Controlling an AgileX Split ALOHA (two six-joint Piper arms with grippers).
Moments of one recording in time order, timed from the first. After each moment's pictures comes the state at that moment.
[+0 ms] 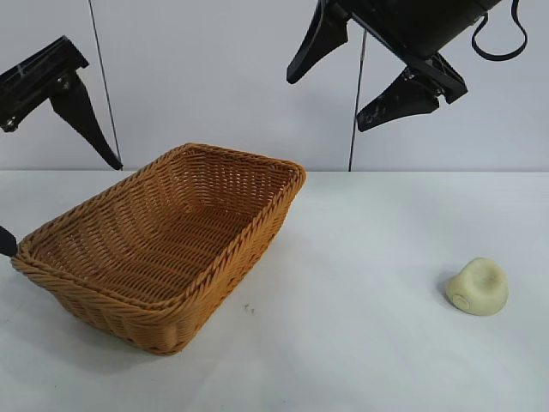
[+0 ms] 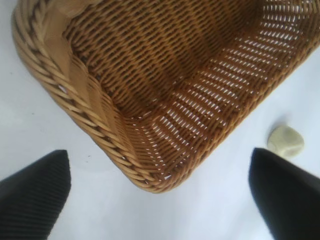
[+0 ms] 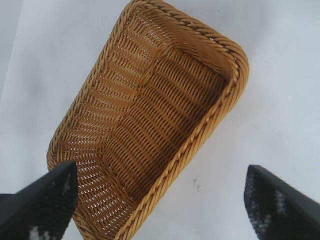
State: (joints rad) left arm -0.26 1.43 -0.86 -0.56 0.64 -0.56; right arm 0.26 1.74 -1.31 0.72 0.73 -0.18
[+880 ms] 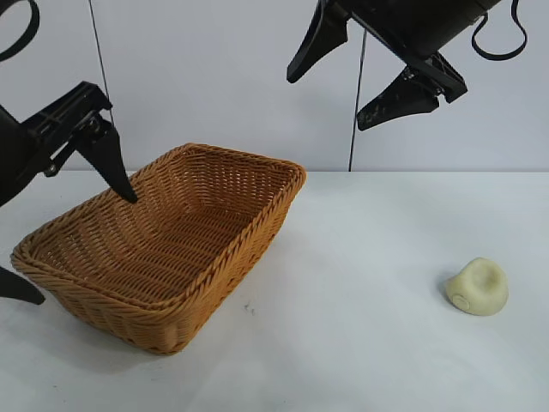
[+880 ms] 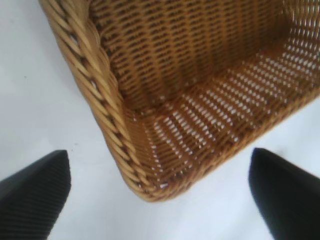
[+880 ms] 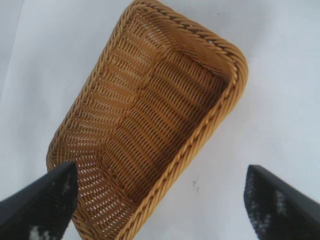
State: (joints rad) left arm -0.43 1.49 -0.77 -0.28 0.46 -1.13; right arm 0.26 1.74 -1.31 0.72 0.73 -0.18
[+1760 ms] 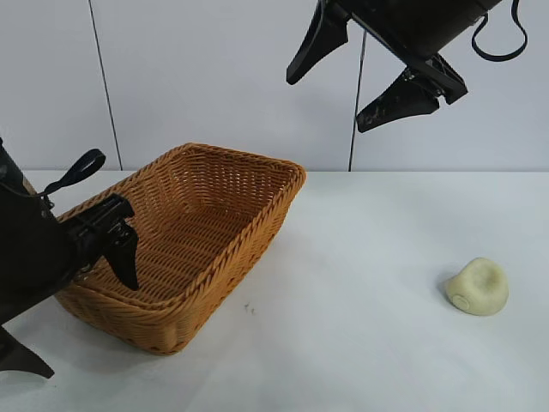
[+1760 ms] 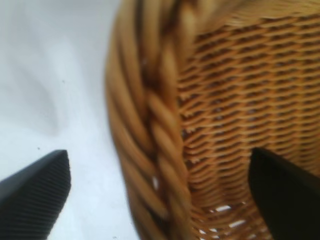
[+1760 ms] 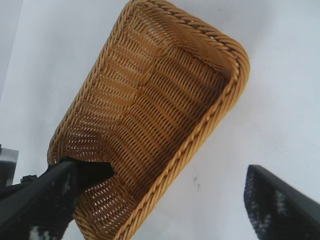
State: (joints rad) left arm -0.43 1.78 -0.77 -0.22 0.29 -1.21; right arm 0.26 1.74 -1.31 0.72 0.74 -0.18
